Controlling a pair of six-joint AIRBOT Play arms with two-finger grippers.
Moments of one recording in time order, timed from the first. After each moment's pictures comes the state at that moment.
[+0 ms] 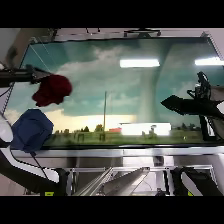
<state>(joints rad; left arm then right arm) 0.36 -1.78 1.80 0.40 -1.66 -1.09 -0.12 -0.88 0.82 -0.91 1.06 1.45</state>
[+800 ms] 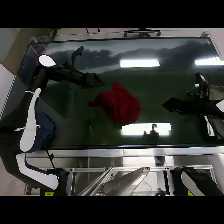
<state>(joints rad) -0.11 -1.72 1.69 0.74 -1.43 -1.16 -0.16 -0.95 0.82 -0.92 1.09 1.31</state>
